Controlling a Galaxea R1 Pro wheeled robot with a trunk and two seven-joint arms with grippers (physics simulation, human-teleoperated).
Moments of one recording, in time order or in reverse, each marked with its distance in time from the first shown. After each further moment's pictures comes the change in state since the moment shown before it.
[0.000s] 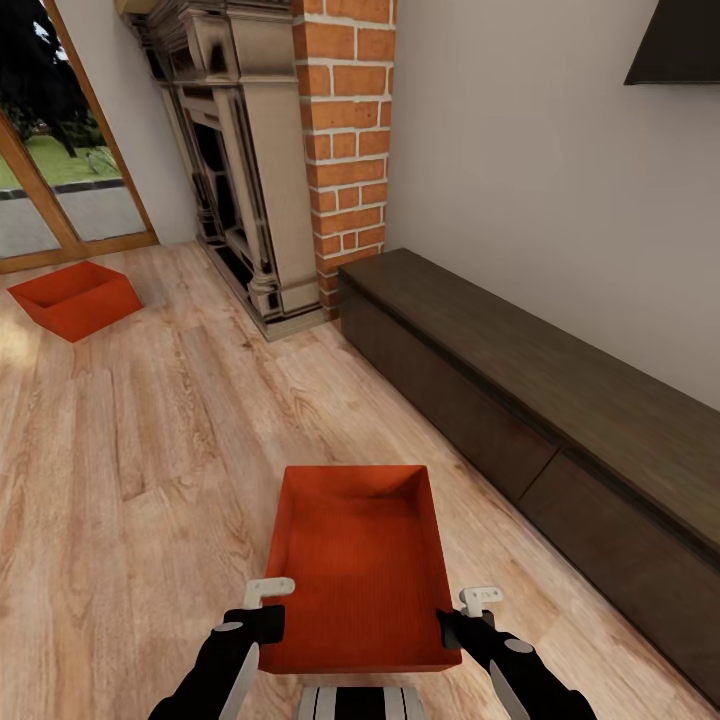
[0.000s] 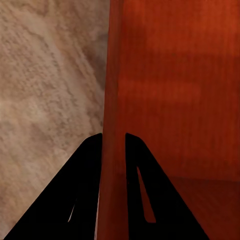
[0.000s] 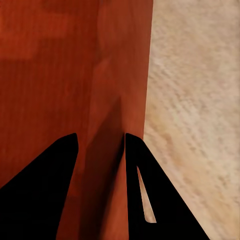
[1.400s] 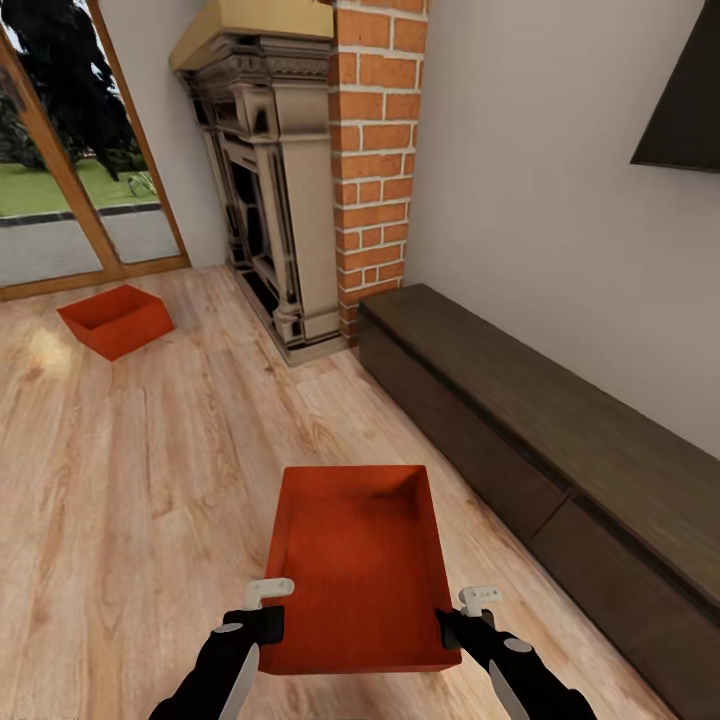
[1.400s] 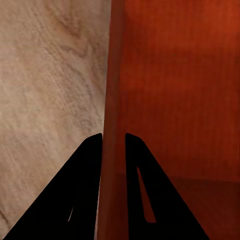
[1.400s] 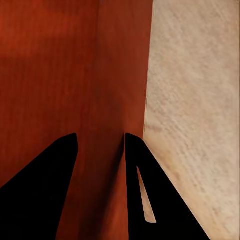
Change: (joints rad) left arm 0.001 0.000 -0.001 0.006 0.011 -0.009 0.010; right arm -0.001 0.001 -0.001 0.000 0.009 0.000 -0.002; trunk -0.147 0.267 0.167
